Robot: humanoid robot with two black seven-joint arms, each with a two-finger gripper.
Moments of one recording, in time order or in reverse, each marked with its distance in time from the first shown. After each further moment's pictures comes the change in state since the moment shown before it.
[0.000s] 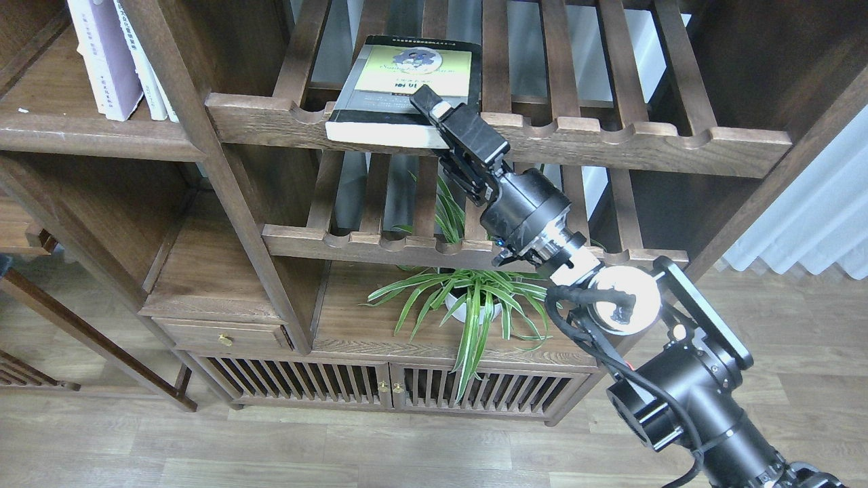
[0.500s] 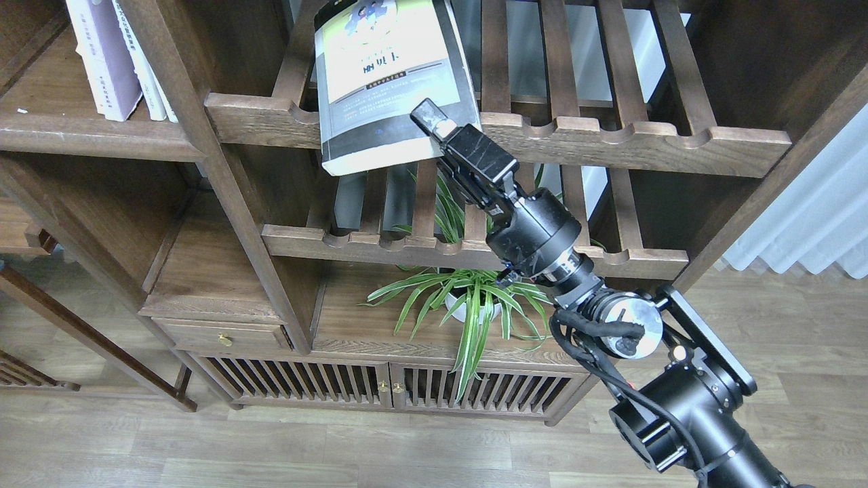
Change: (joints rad) left arm 0.000 -0.013 -0.006 0.030 -0.007 0.000 -0.006; right arm -0.097 -0.005 -0.004 0.019 0.018 0.275 -0.013
